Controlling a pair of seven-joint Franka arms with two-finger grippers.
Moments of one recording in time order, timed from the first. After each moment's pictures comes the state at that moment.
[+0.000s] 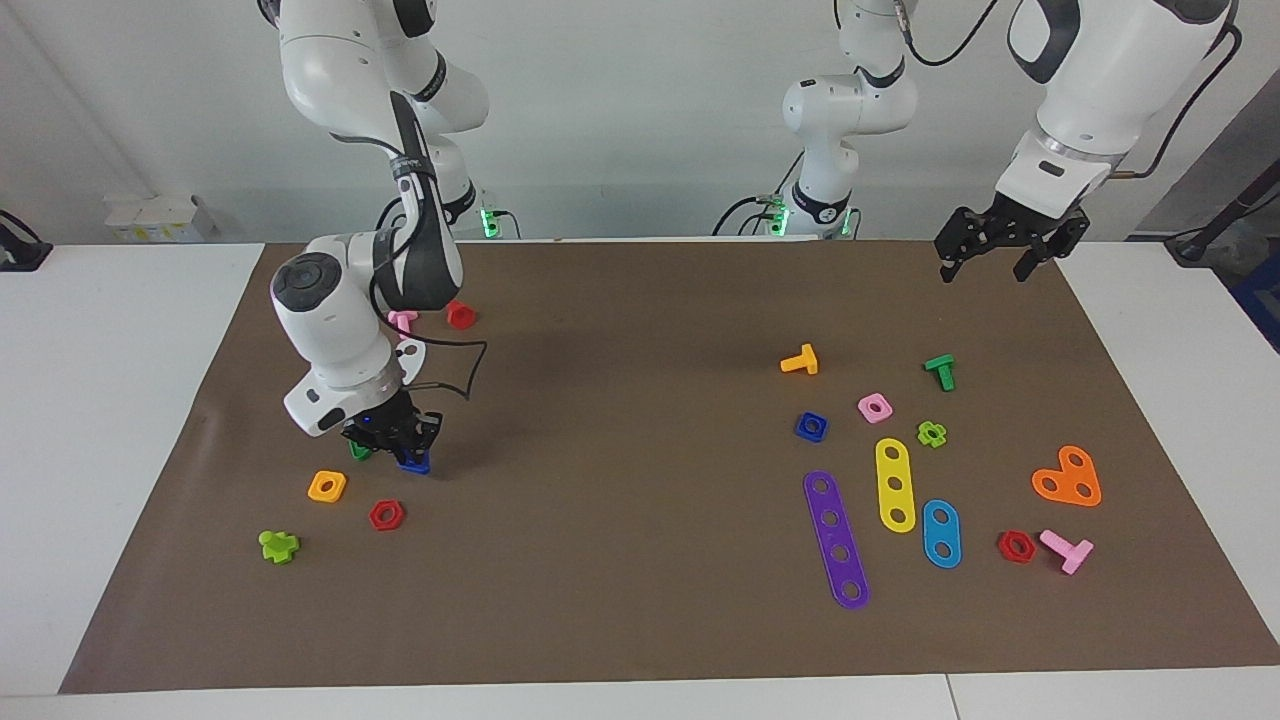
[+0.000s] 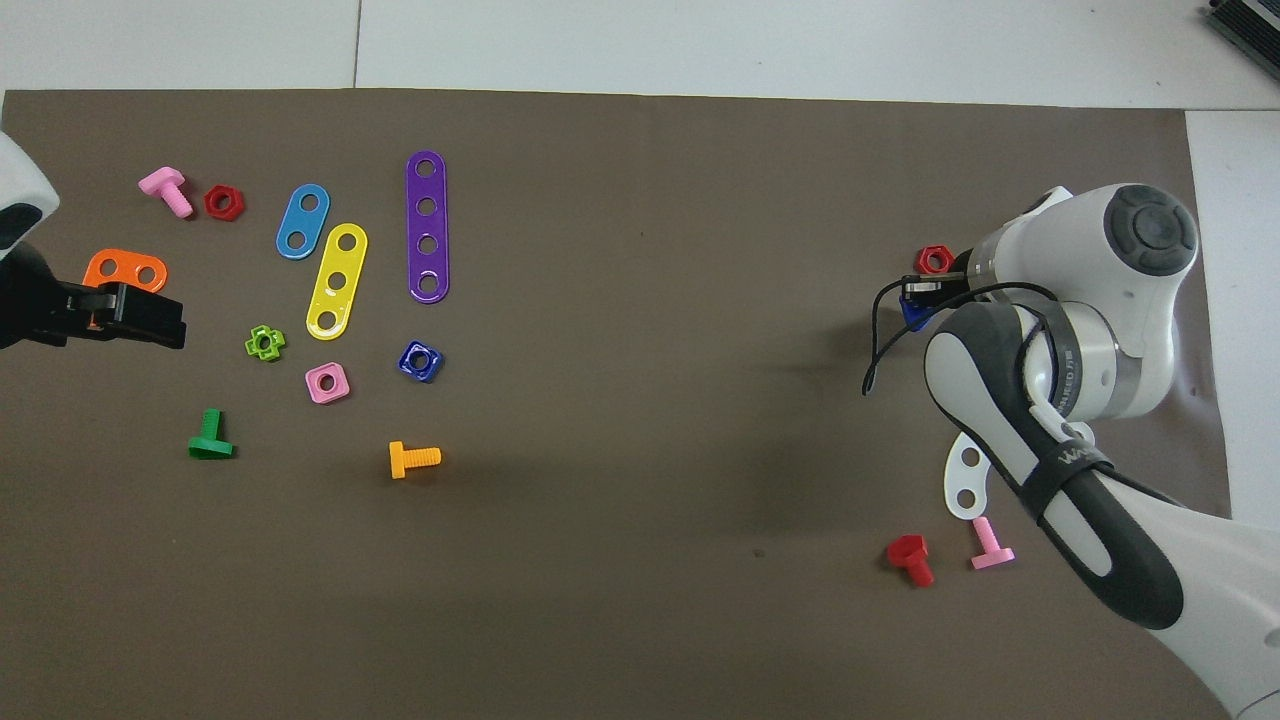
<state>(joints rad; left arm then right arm) -0.01 -0.02 -0.07 -1.62 0.01 1.58 0.00 0.07 0.31 0.00 -1.92 0.03 2.33 0.08</state>
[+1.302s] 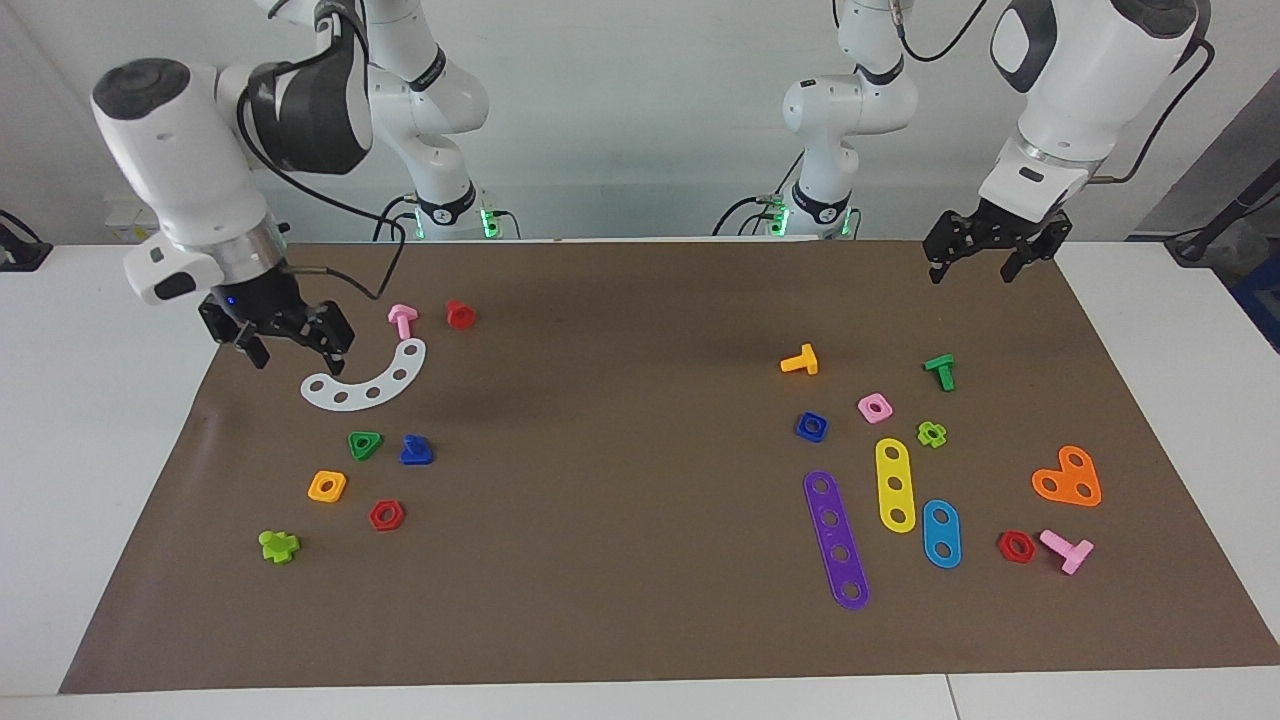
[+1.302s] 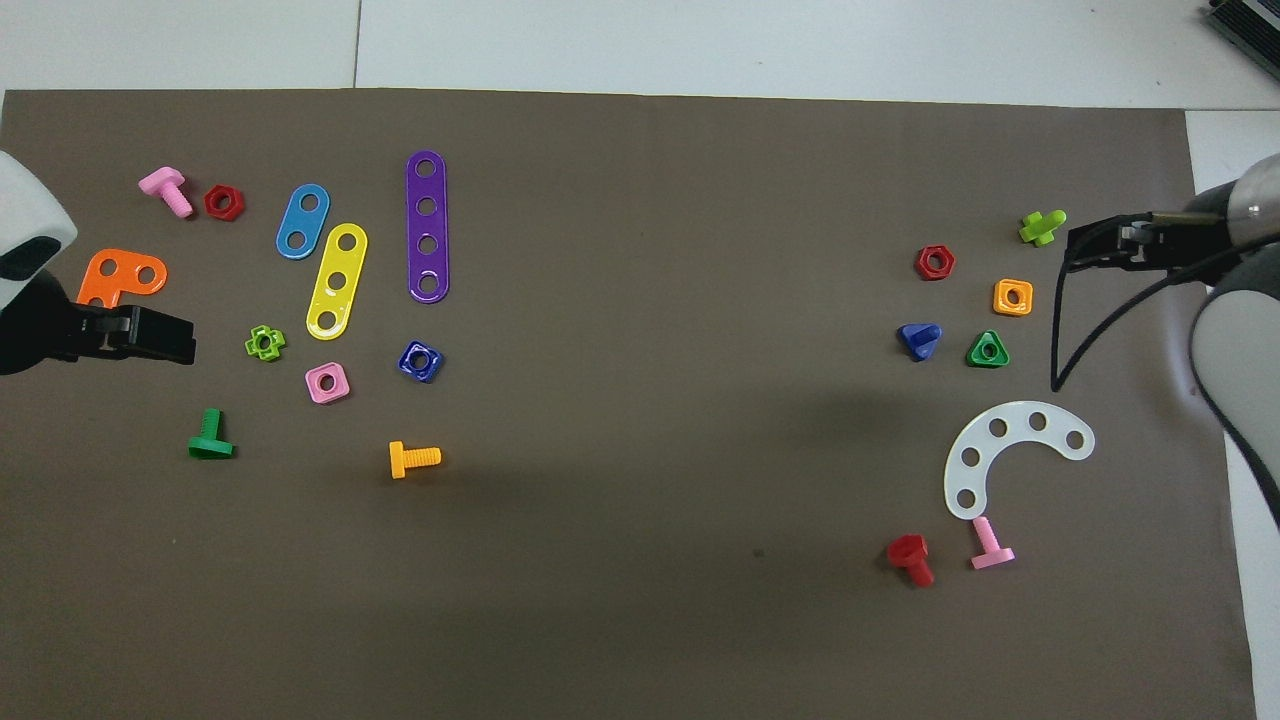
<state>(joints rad) -0.01 -0.07 -0.07 -1.71 0.01 1.64 0.00 0.01 0.05 -0.05 -1.64 -0.03 1.78 0.11</state>
